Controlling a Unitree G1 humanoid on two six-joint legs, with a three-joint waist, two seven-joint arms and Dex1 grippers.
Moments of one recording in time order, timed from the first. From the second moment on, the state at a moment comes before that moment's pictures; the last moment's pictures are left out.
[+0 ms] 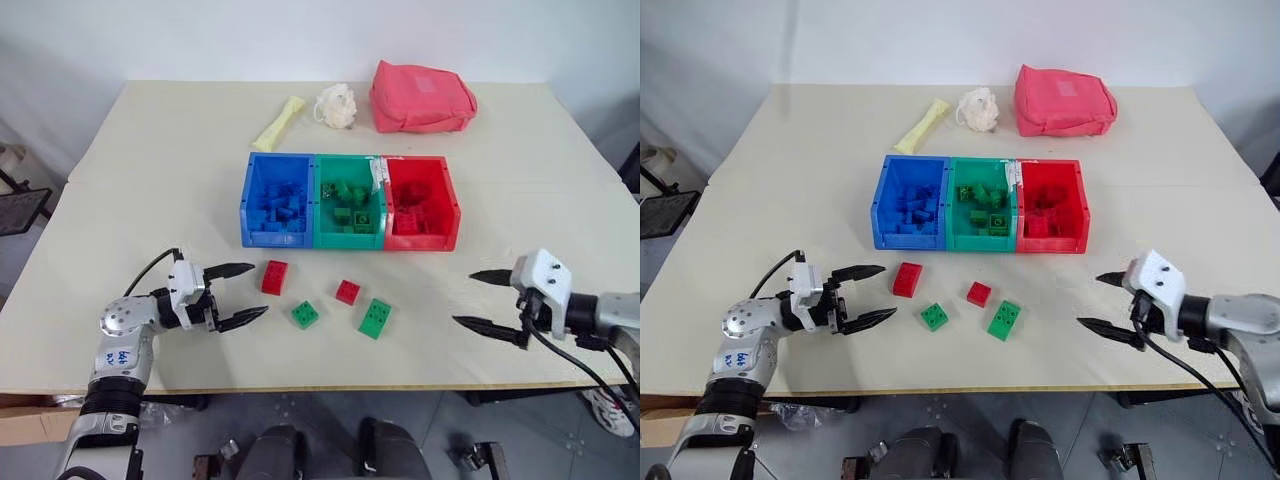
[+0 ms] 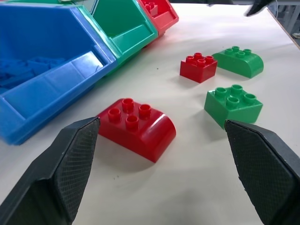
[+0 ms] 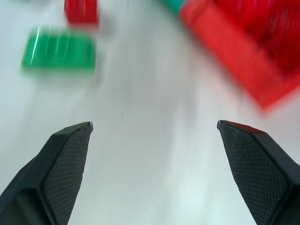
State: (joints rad) left arm -0.35 0.53 0.11 0.45 -0.39 -0.27 -1.25; right arm -0.02 -0.97 -0.25 -0.21 0.37 0.37 1.09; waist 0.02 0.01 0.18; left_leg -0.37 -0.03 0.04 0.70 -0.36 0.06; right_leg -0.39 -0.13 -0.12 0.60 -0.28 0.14
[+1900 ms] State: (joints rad) left arm -0.28 0.49 0.09 0.26 -0.41 -0.19 -1.24; right arm -0.88 -0.45 0.19 0.25 0.15 0.39 0.81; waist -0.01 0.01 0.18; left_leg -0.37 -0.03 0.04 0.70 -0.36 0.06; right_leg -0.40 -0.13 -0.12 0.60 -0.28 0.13
